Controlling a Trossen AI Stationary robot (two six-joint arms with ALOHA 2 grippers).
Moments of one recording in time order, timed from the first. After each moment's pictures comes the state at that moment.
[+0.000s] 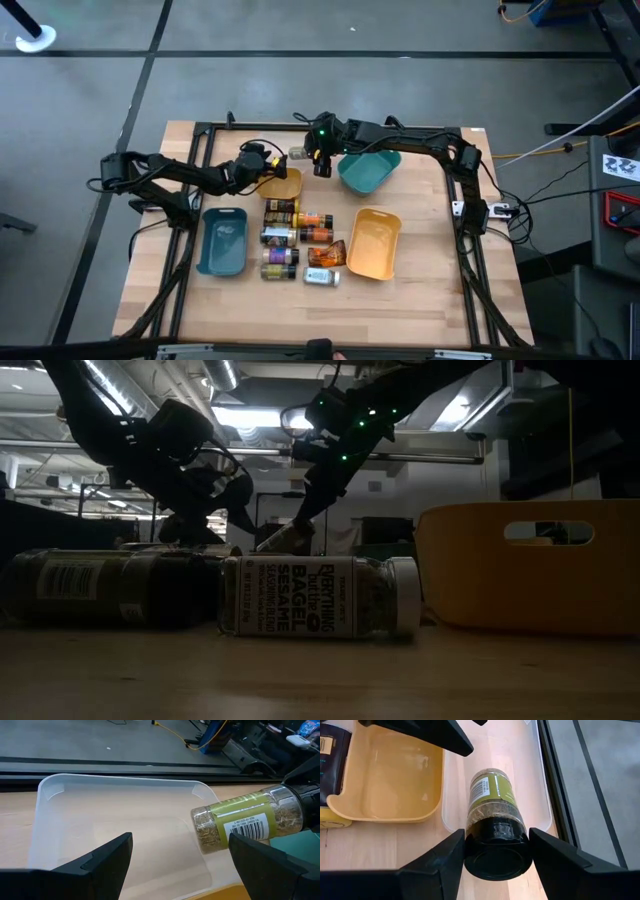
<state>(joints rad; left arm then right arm) 0.37 1.41 0.40 0.53 -0.56 -0.65 -0.36 2.04 1.69 -0.47 0.02 -0.36</state>
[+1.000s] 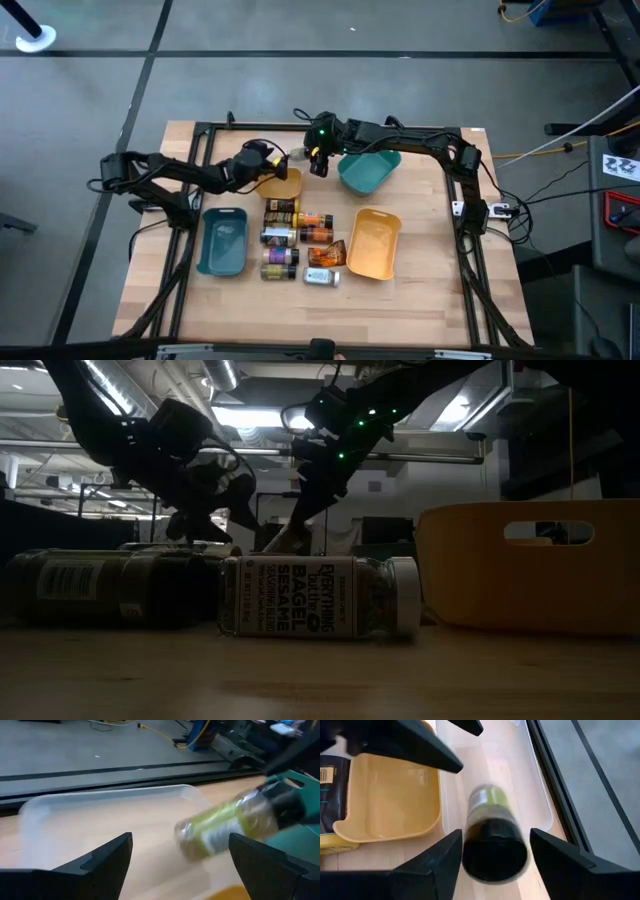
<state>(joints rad) 0.41 1.41 0.40 0.57 -0.48 -0.51 -0.36 2.04 1.69 -0.45 0.02 -0.23</state>
